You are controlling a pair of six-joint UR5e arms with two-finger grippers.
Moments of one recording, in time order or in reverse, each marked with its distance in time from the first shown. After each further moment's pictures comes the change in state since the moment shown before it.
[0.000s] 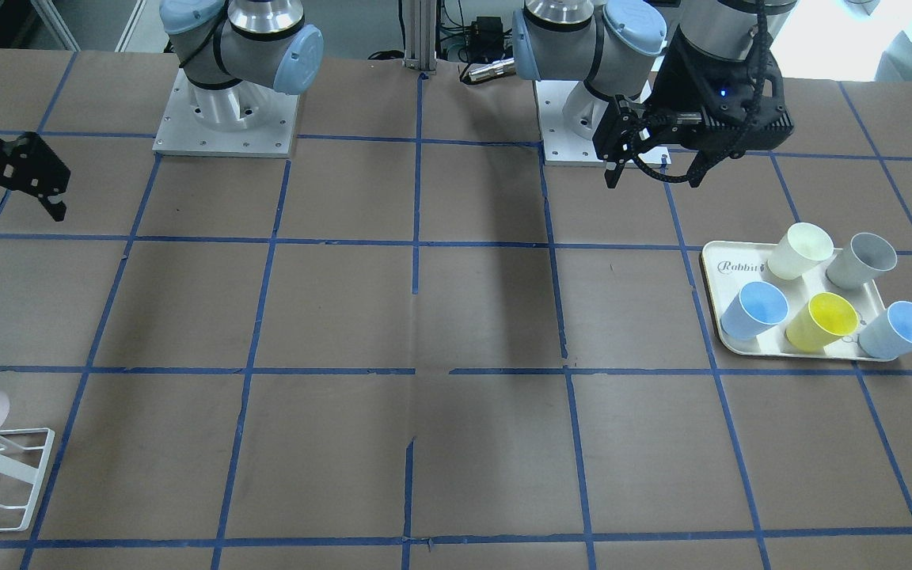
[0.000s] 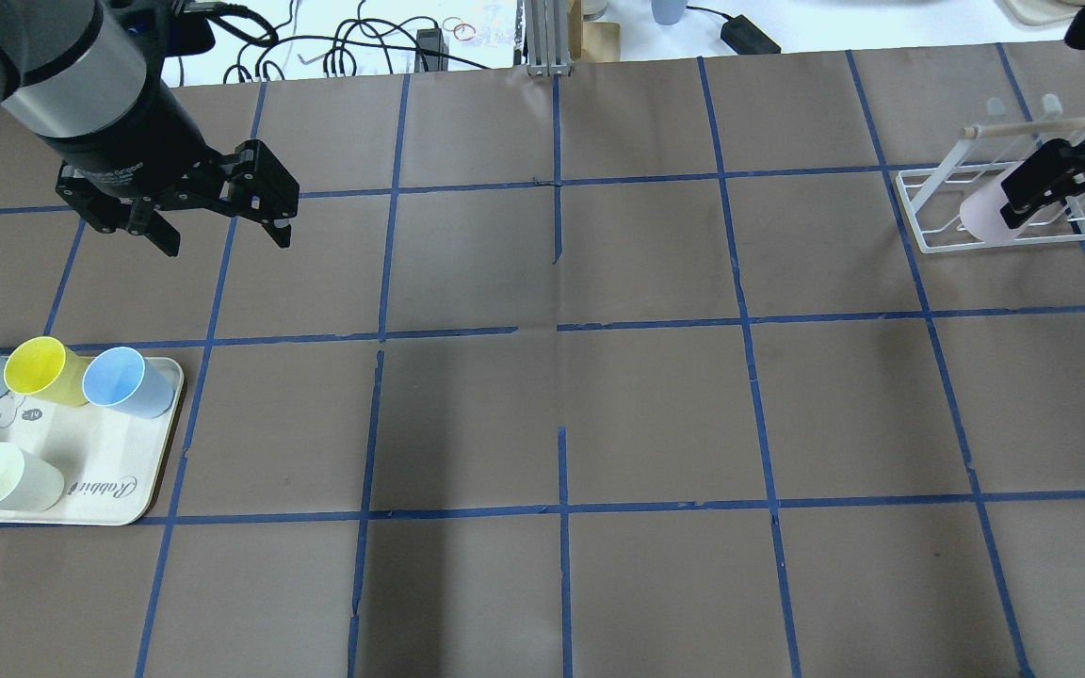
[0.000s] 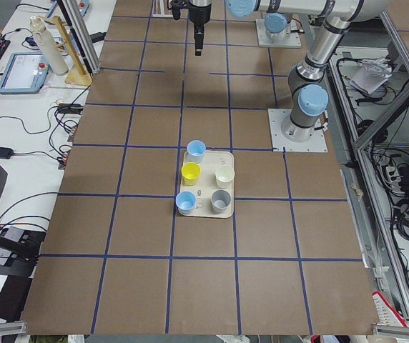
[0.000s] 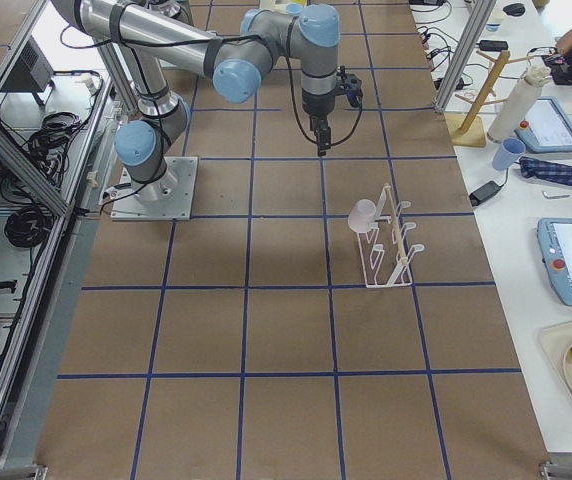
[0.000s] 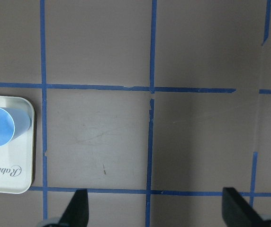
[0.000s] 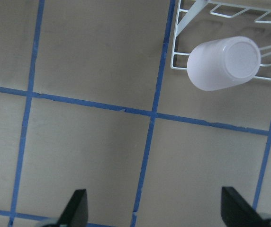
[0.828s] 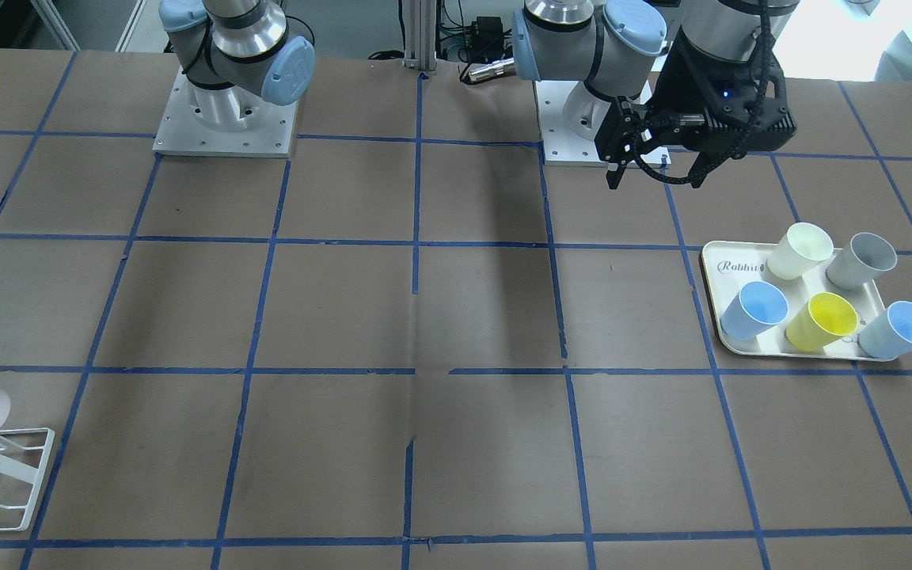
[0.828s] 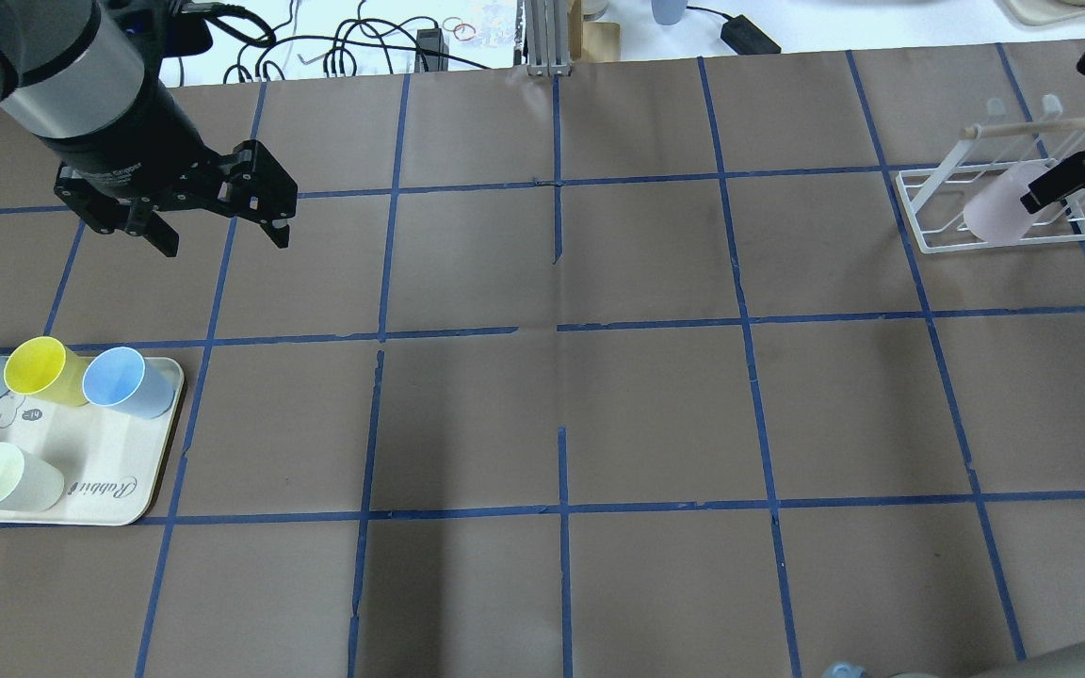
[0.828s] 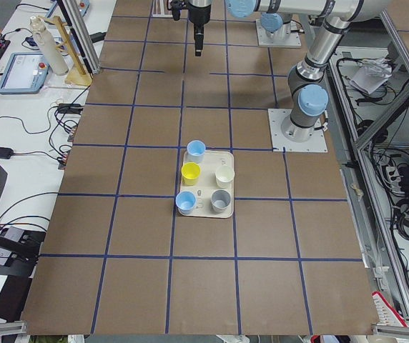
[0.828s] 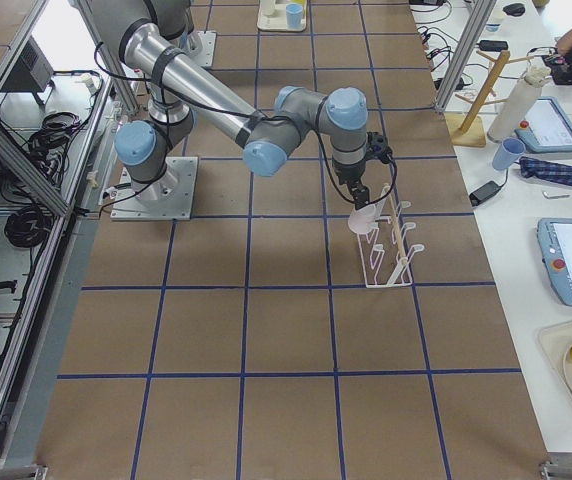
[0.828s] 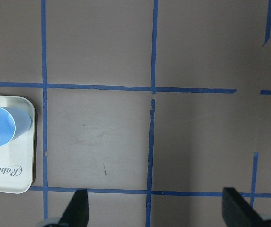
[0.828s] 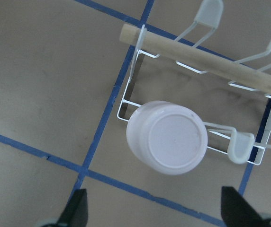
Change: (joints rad) left arm 0.004 0.000 -0.002 0.000 0.000 0.001; right arm -0.100 0.250 -0.013 -0.314 0.107 -0.286
